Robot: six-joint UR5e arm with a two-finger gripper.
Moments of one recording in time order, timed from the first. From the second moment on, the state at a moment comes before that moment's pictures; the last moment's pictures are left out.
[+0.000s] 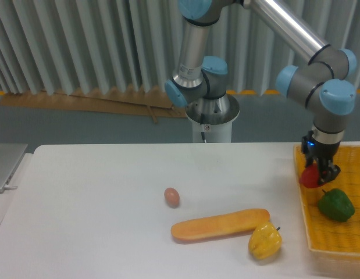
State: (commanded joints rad) arm 2.80 -1.80 -1.60 -1.38 1.53 1.84
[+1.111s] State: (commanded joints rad) arm 2.39 -1.77 -1.58 -1.44 1.48 1.38
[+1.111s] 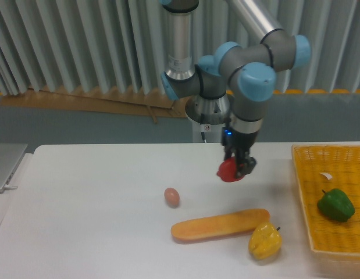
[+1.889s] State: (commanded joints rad) arm 2.34 -1.89 -1.60 -1.26 1.58 1.32
